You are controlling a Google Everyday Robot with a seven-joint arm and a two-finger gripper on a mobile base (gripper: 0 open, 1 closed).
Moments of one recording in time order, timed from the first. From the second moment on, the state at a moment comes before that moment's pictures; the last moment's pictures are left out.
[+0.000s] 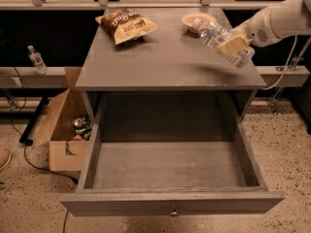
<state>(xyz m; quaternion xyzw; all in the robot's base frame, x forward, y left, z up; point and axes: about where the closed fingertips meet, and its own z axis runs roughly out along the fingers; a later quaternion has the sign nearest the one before) 0.716 -0.224 0.916 -0.44 0.79 0.08 0.42</state>
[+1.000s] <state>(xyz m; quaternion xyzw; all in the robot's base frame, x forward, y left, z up) 0.769 -0.183 0.900 -0.42 0.79 0.10 0.43</state>
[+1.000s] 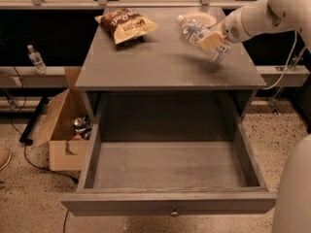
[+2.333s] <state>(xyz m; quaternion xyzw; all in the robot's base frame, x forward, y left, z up) 0.802 -0.143 0.881 -0.42 0.80 0.13 0.41</state>
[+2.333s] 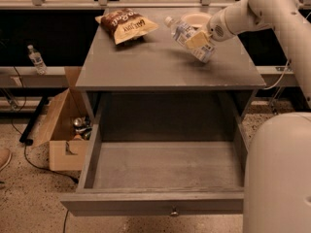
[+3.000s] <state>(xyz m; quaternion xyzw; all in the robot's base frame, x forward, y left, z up) 0.807 -0.141 0.878 -0.42 0.80 0.14 0.41</state>
